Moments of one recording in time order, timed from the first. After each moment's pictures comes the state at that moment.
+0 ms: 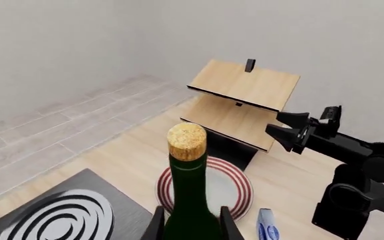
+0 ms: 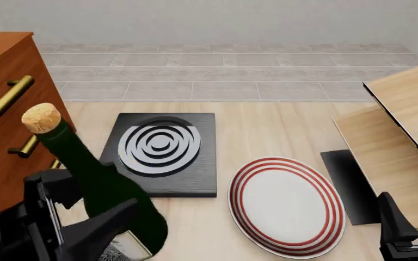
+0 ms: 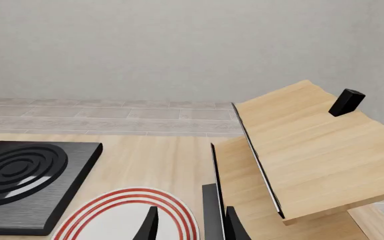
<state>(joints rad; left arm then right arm) -0.93 0.53 -0.38 -0.08 -0.01 0.00 0.04 0.00 -0.02 -0.02</state>
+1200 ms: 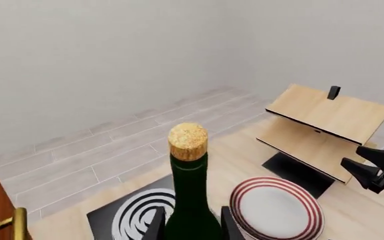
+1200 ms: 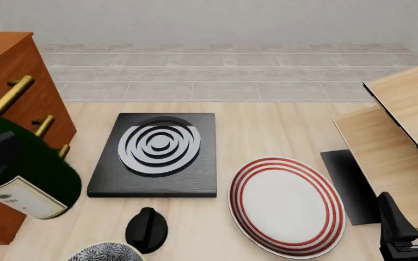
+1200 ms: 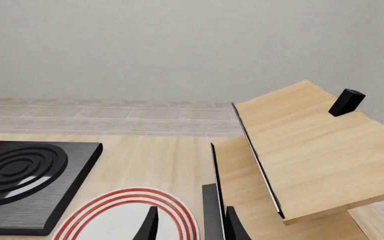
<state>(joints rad) -0.60 0.34 -0.71 0.39 0.08 0.00 0.03 0.00 -0.02 -0.02</state>
